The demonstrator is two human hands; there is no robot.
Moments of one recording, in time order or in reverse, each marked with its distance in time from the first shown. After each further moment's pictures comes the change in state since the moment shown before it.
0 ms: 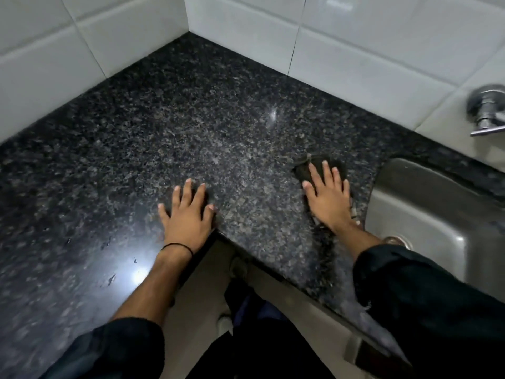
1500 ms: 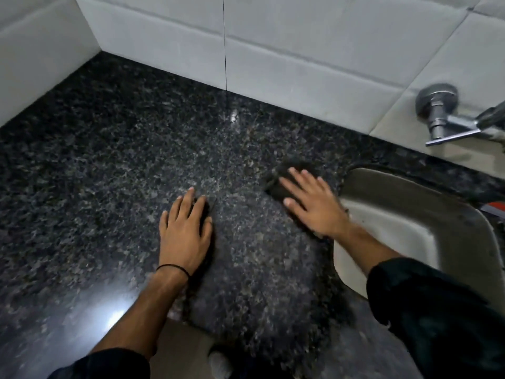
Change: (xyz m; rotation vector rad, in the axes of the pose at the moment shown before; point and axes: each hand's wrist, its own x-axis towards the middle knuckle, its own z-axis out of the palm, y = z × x) left_hand 0.103 0.108 0.036 0.107 -0.015 0.291; right_hand 0.082 0.090 -0.026 -0.084 -0.011 -0.308
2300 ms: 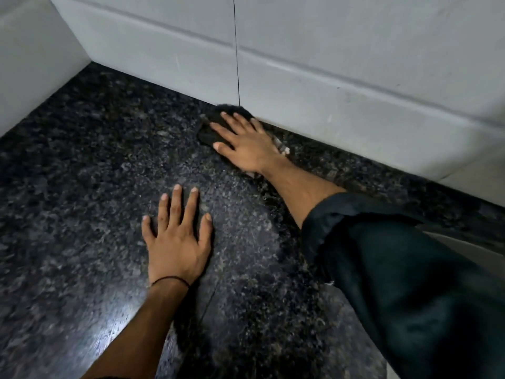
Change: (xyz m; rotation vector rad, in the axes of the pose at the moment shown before) left_hand 0.155 -0.010 0.023 0.104 0.076 -0.185; right_hand 0.341 -0.059 -0.015 0.065 -0.060 -0.188
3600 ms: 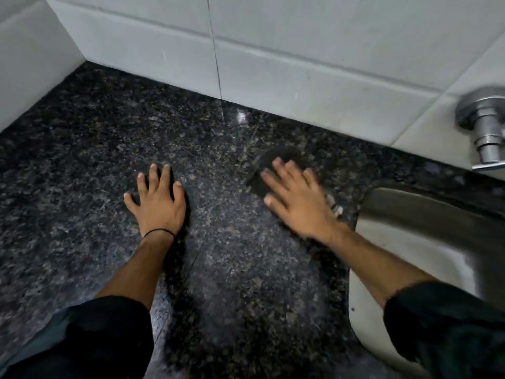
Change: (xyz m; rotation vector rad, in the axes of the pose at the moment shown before) left_hand -0.001 -0.010 -0.007 -0.093 0.034 -0.125; right_hand -0.256 0.010 0.027 -0.045 0.088 0.163
